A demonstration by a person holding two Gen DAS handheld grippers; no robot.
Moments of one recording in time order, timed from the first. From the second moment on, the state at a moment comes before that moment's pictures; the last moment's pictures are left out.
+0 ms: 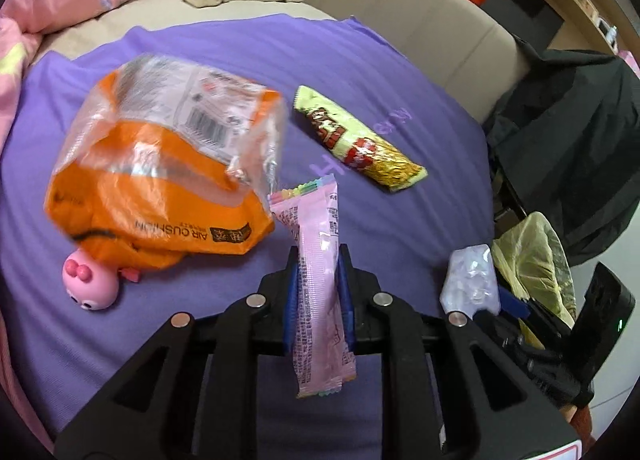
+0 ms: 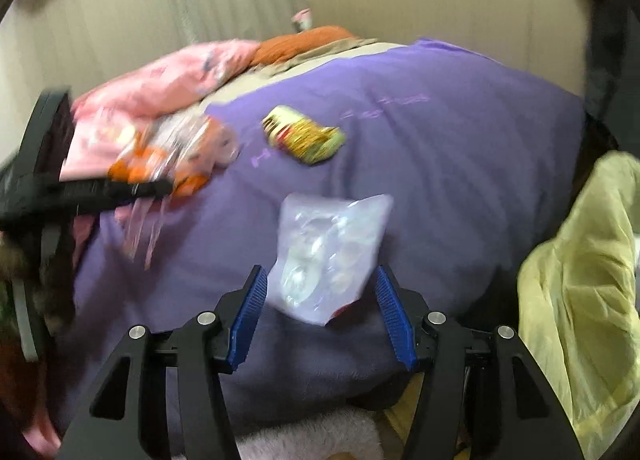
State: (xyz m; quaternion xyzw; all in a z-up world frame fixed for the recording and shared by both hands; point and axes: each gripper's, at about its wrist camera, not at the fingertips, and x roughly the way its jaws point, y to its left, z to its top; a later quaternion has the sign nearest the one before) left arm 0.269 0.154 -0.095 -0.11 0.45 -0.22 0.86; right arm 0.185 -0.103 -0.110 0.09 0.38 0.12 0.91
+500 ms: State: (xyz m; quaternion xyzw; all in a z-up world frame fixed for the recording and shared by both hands) left arm 0.259 0.147 -0.077 -0.11 0.41 -0.23 0.87; right arm 0.185 -0.089 -0.092 0.08 0.38 0.12 0.92
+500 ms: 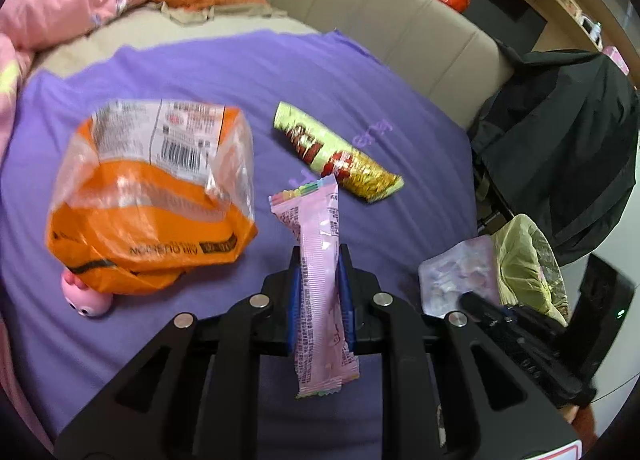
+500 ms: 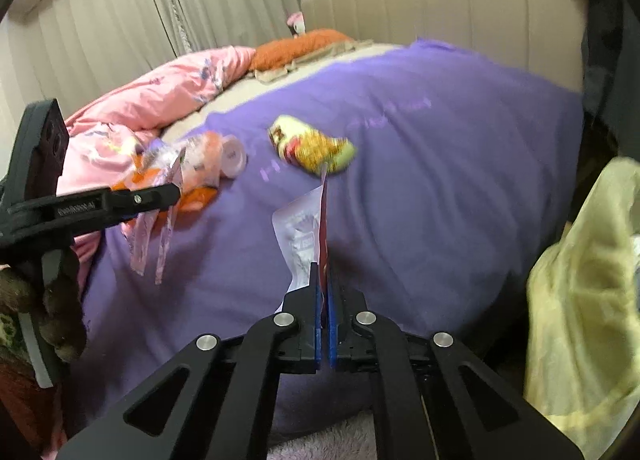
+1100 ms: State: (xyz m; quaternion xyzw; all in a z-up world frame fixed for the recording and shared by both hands) left arm 0.211 0.052 0.065 -0.06 0.29 -0.30 0.91; right arm 0.114 -0.212 0.037 0.02 0.24 0.05 0.97
